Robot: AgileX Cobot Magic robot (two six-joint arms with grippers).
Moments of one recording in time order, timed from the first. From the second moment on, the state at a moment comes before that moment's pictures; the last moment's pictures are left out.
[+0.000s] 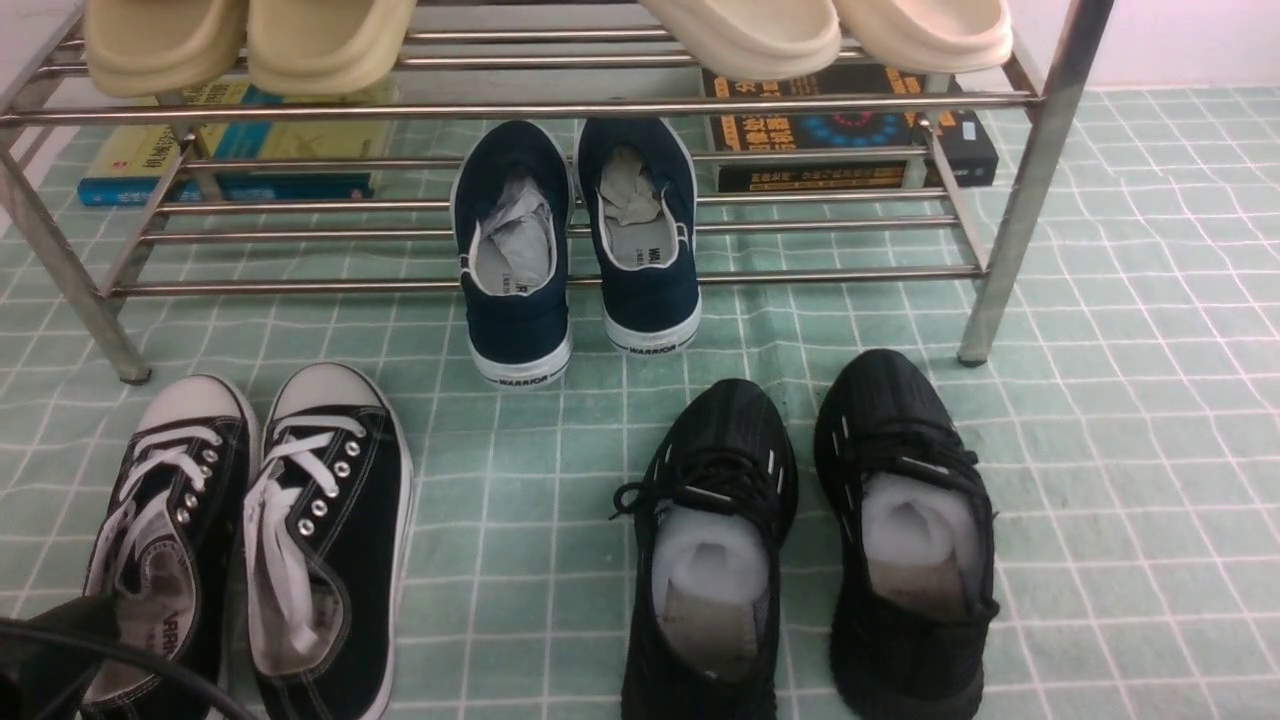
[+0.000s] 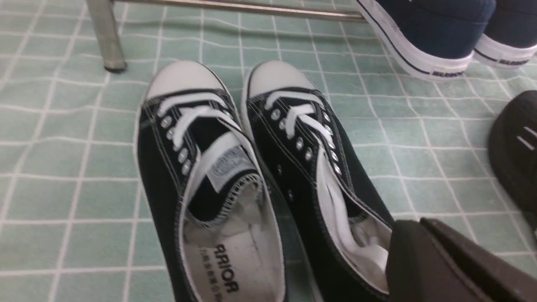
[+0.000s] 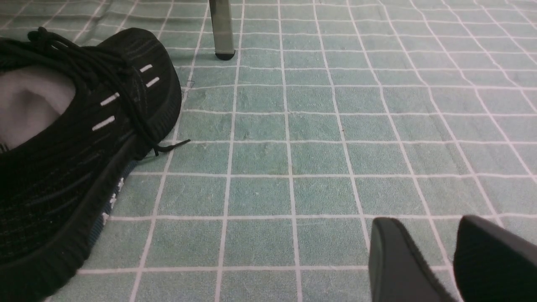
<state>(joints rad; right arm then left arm) 0.00 -0.01 0.01 -0.02 0.39 0.05 -0.06 0.29 -0.28 -0.18 0.45 0.09</state>
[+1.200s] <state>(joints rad) 0.00 -0.01 0.01 -0.02 0.39 0.05 -0.06 -0.01 0.02 0.15 0.36 -0.16</state>
